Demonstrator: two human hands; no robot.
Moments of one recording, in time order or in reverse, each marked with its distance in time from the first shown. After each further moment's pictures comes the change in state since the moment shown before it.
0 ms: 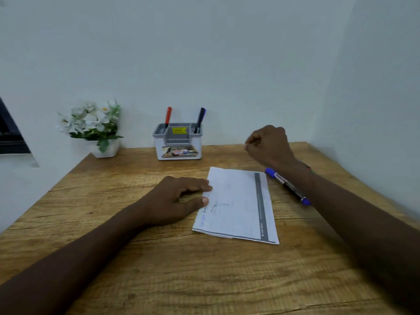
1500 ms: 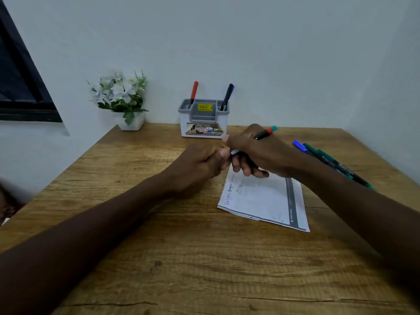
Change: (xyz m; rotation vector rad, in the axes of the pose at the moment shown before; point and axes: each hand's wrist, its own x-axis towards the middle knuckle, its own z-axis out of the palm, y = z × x) left_hand 0.000 0.028 -0.012 -0.333 0.088 0.037; right_hand -0.045 -0.106 -0.002 0.698 -0.724 0.110
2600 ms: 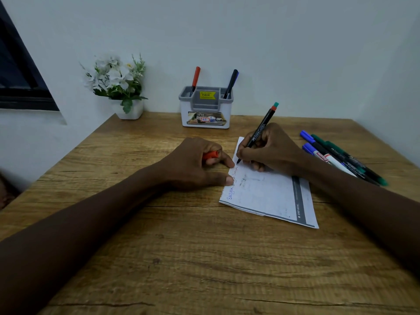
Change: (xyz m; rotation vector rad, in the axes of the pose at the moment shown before) left_hand -0.003 -0.004 -0.008 0.167 -0.123 -0.158; right_hand 0.008 0.049 -0.011 -0.104 0.139 -0.092
